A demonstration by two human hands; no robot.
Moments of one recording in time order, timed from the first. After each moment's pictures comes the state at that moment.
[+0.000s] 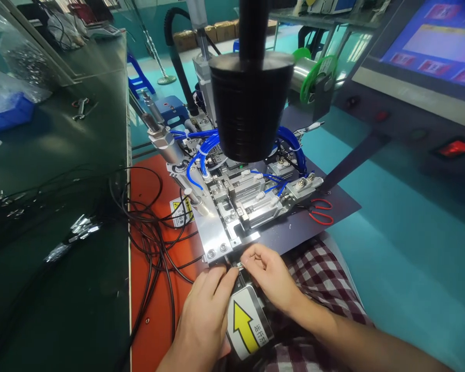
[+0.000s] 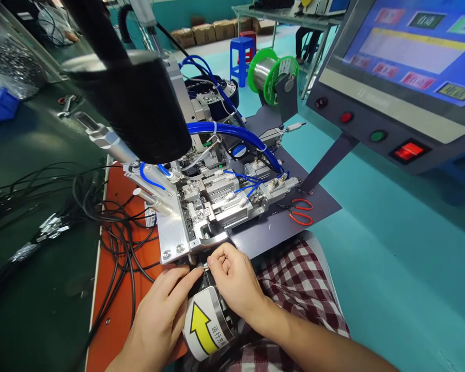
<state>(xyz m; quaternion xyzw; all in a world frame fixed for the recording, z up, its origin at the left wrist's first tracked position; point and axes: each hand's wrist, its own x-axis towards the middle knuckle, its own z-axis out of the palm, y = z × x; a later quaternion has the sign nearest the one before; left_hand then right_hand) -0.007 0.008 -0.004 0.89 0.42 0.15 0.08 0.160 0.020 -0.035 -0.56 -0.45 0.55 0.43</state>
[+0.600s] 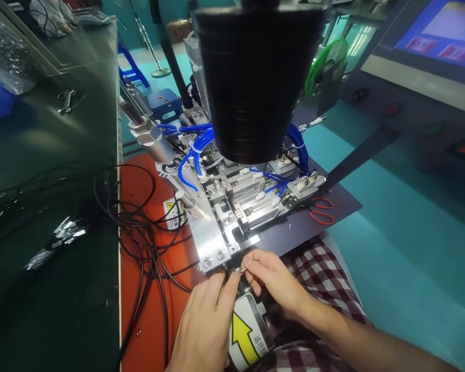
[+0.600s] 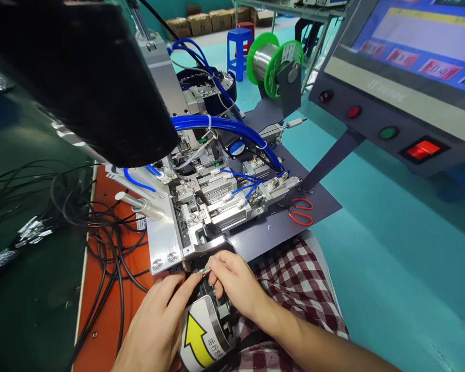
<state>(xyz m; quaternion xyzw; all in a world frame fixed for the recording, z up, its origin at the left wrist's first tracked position) 0.001 -0.005 -0.008 0.87 0.48 0.08 0.10 0.167 0.026 -0.033 -0.49 -0.35 0.70 0.39</state>
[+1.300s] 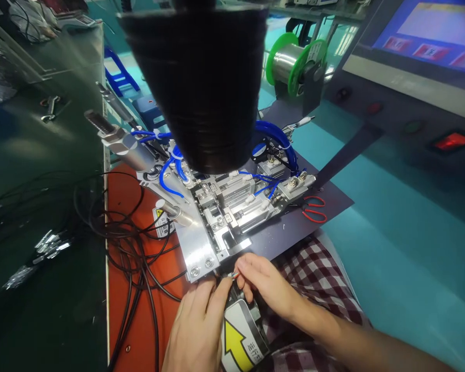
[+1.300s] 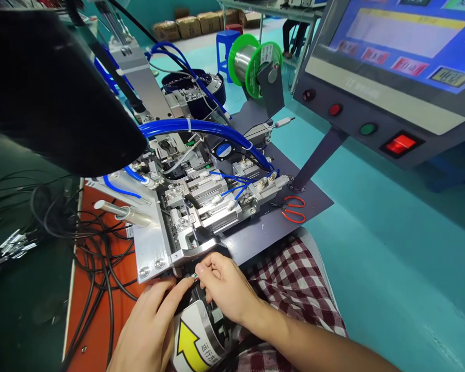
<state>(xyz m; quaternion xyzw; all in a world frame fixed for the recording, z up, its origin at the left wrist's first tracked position) -0.003 -0.003 -0.017 0.86 0.49 0.13 0.10 0.168 0.027 -0.033 -0.48 -0.34 0.71 0.39</state>
